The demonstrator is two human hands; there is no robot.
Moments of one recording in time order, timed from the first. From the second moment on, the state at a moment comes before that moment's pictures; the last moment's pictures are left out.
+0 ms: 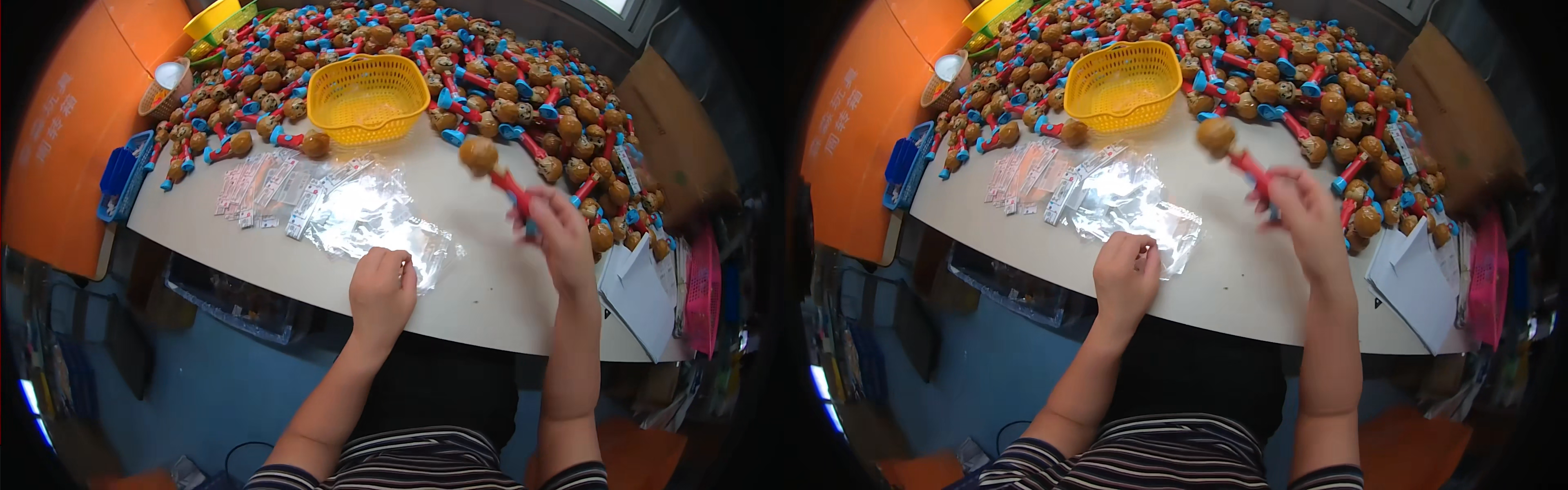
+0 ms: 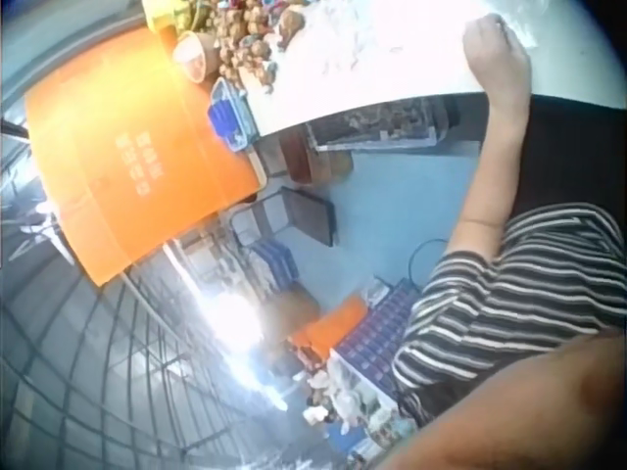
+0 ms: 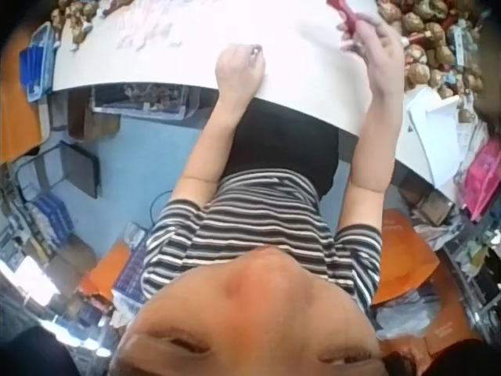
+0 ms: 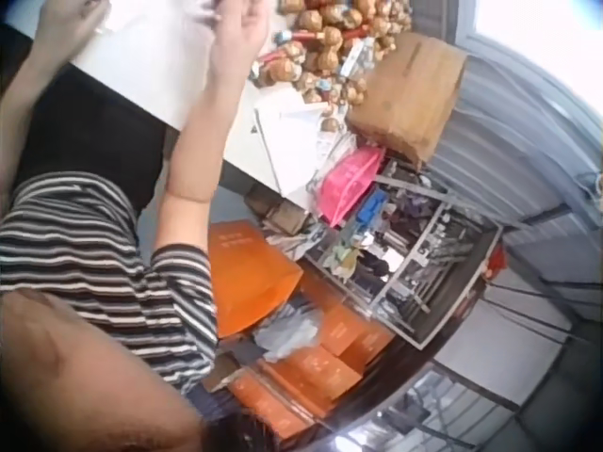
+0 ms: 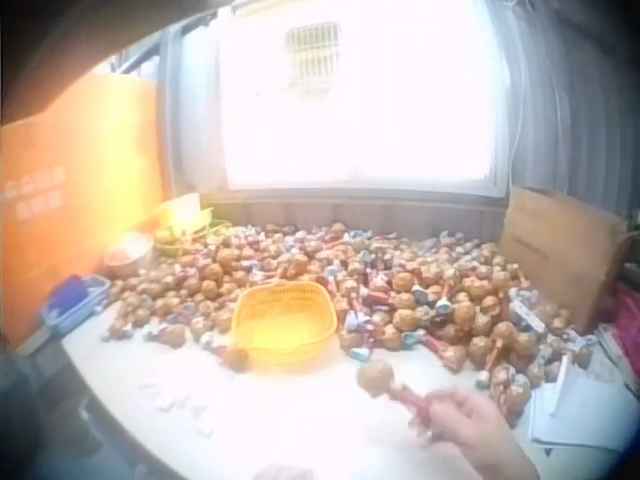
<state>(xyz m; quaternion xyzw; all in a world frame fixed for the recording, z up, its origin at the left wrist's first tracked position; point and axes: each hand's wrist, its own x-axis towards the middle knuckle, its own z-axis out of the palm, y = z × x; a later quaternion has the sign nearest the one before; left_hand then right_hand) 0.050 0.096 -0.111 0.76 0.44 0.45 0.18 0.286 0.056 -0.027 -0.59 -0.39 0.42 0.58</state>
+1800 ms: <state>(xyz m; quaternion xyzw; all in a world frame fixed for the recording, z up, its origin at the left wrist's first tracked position) 0.045 0.076 -0.086 0.79 0.34 0.46 0.23 0.187 -0.005 -0.099 -0.63 -0.51 0.30 0.51</state>
